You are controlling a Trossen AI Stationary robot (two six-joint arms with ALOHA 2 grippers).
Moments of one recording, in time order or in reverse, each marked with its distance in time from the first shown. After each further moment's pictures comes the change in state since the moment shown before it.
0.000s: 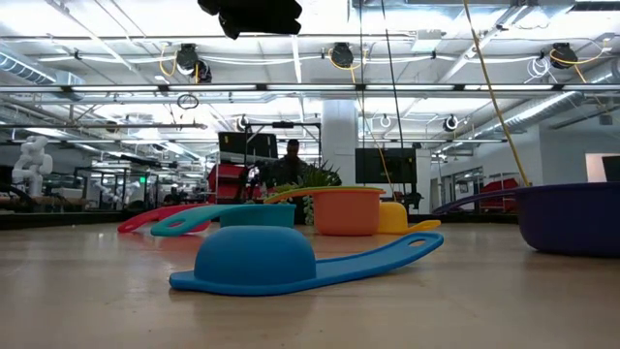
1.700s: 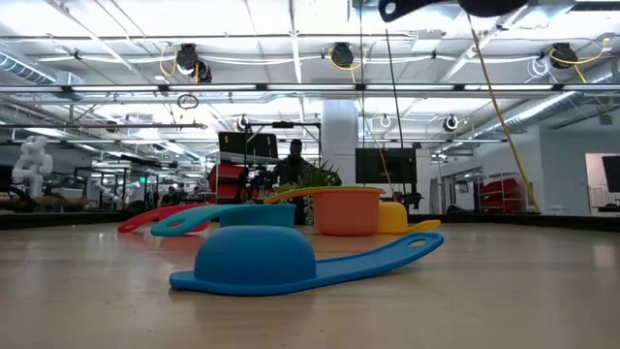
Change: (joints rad) left arm -0.063 0.000 0.000 0.211 -0.083 0.329; right arm -0.023 -0.542 0.000 0.145 0.471 -0.357
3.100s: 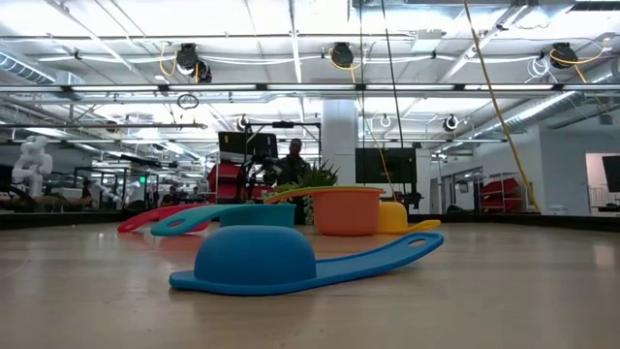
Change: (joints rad) left arm -0.012 0.137 0.000 0.598 0.088 0.219; right arm -0.202 -0.203 -0.293 1.517 -0.376 -1.023
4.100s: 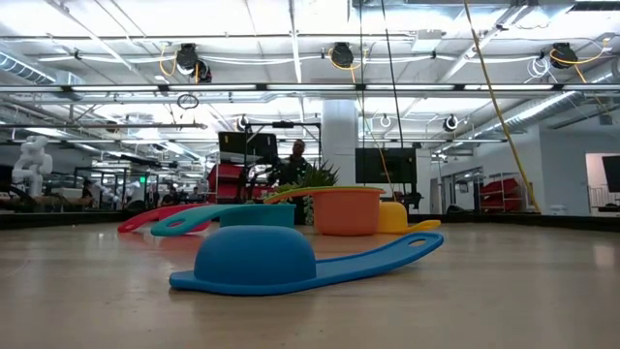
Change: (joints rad) left arm -0.048 -0.001 0.000 0.077 -0.099 0.128; right arm 0.000 0.000 -0.007 0.016 -0.047 0.005
